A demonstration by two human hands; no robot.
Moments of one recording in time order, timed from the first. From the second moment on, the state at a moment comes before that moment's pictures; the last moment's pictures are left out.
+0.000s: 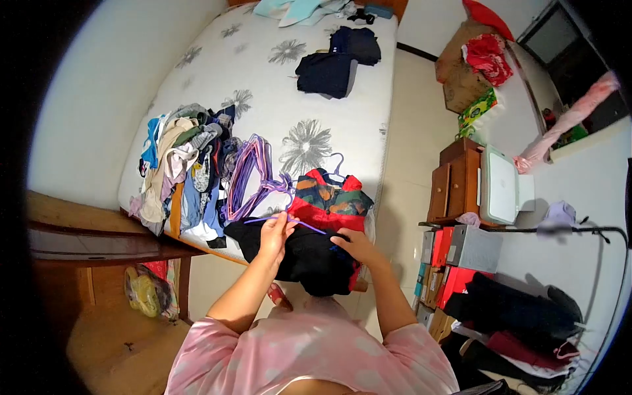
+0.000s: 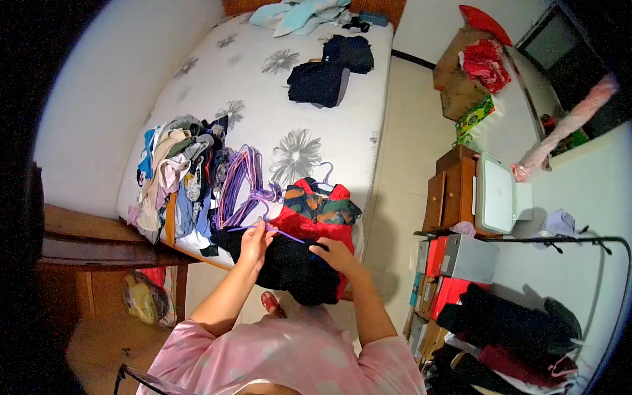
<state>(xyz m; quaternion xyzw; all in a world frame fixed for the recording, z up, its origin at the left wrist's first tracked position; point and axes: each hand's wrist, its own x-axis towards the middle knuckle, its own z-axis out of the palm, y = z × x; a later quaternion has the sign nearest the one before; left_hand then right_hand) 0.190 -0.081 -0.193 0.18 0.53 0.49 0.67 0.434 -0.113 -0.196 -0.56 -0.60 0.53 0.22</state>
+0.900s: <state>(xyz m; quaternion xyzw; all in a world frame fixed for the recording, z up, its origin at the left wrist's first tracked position) 0.174 -0.071 -0.231 0.08 0.59 0.50 0.63 0.491 0.104 -0.488 -0.70 -0.54 0.46 0.02</state>
